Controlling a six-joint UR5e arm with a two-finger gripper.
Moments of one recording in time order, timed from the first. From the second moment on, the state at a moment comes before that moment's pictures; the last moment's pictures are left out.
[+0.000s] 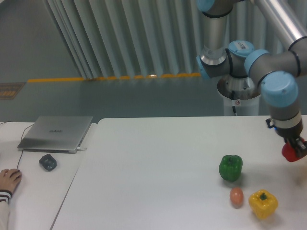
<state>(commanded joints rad) 2.51 -1.90 -1.43 -1.38 1.85 1.62</state>
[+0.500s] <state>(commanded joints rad) 2.62 -1.96 -1.46 -1.29 1.85 1.68</state>
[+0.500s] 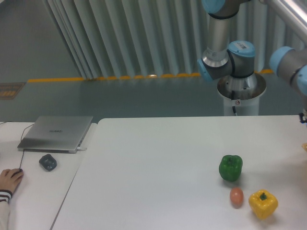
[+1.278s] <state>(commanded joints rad) 2.64 -1.95 -1.46 -1.28 1.73 1.60</state>
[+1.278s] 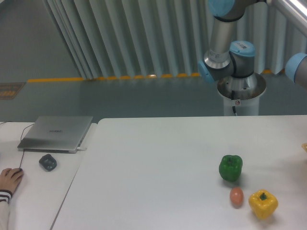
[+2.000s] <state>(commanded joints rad) 2.49 -1.95 -1.46 -1.19 1.52 1.37</state>
